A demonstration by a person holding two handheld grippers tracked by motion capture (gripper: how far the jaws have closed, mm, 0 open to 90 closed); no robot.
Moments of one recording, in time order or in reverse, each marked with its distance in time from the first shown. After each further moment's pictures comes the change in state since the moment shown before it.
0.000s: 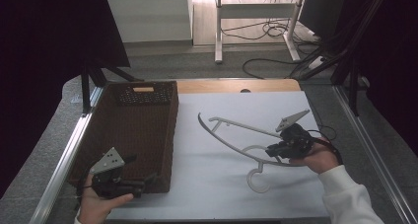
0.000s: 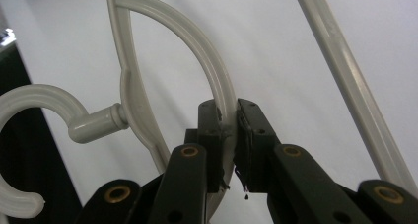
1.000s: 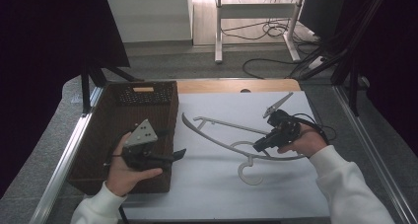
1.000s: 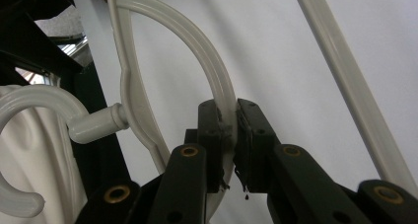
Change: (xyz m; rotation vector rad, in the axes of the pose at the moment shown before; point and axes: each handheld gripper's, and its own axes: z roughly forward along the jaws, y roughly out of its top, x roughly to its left) left arm -0.029 0.093 0.042 -0.038 -0.083 0.233; right arm -0.011 0.046 0.008 0.077 0.231 0.035
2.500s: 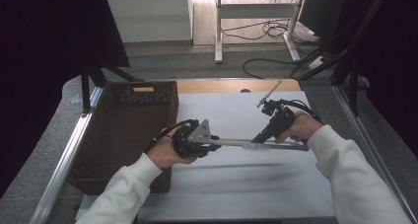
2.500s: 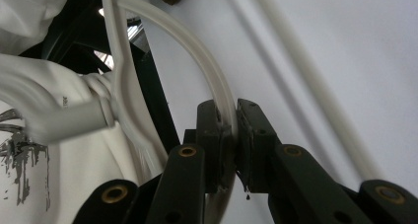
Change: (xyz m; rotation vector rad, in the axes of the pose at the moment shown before) left arm -0.014 0.038 0.096 0.191 -0.205 0.426; right arm -0.018 0.032 -0.002 0.140 0.238 0.077
